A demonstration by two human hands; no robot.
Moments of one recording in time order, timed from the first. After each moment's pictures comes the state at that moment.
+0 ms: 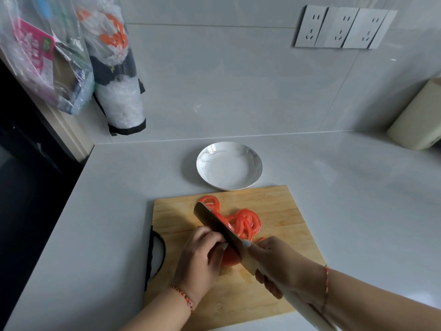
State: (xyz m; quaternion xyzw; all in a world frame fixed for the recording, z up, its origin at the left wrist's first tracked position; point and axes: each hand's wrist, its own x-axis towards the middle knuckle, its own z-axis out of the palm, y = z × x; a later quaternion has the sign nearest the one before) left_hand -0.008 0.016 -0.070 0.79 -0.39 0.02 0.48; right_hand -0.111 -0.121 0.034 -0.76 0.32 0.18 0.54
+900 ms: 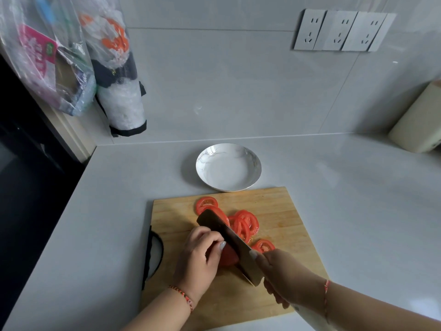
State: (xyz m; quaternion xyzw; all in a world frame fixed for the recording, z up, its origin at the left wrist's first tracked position) left_hand -0.011 0.011 -0.073 0.80 -0.37 0.06 0.47; right_hand -0.130 -0.137 0.007 -0.82 0.30 0.20 0.45
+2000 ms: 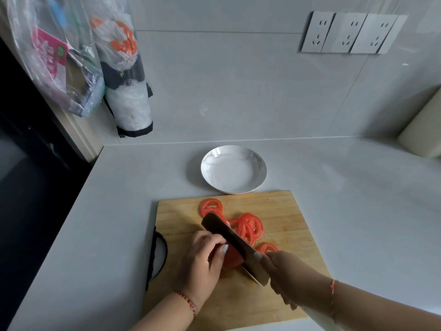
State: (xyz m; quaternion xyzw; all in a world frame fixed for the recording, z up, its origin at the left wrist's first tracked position) left_hand -0.015 0.013 -0.076 0.80 -0.36 0.07 0.47; right_hand -0.125 -0.143 0.016 -0.85 0.26 0.22 0.39
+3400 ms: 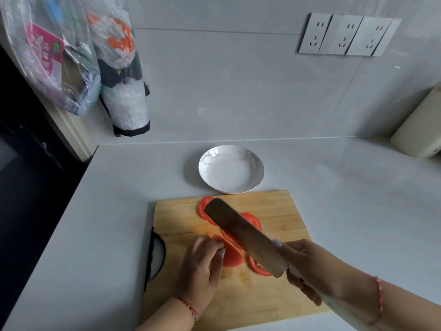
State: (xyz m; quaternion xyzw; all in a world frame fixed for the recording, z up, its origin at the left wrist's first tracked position) left_hand -0.020 0.018 -0.082 0.79 -0.40 0.08 0.45; right_hand -0.139 -0.152 0.064 -0.78 0.30 0.19 0.51
